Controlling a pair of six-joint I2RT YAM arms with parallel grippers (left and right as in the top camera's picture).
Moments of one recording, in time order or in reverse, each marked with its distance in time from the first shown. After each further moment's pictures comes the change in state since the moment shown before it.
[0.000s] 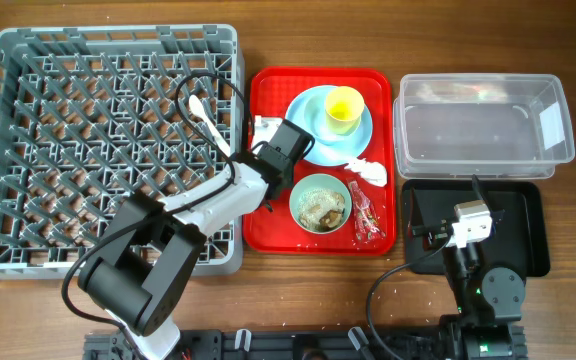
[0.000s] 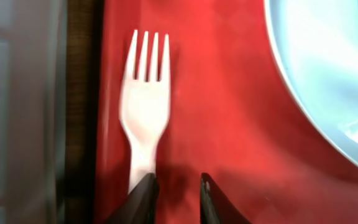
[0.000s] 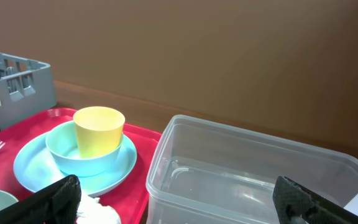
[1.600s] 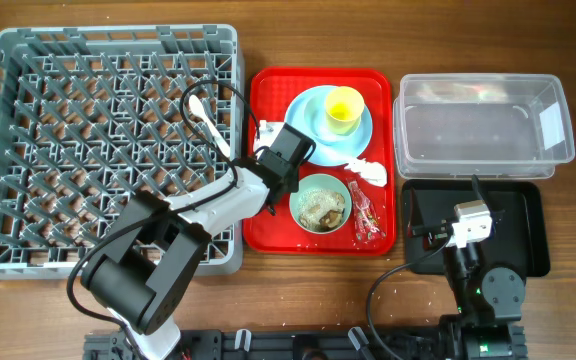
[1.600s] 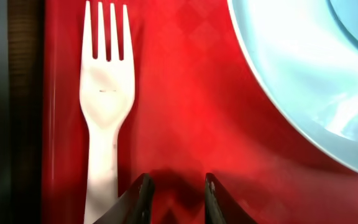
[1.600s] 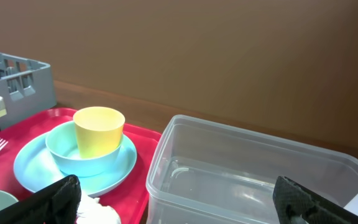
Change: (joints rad) left arm -0.009 0.013 -0.038 0.083 0.078 -0.003; right arm 0.000 0.000 0.000 0.000 0.000 0.000
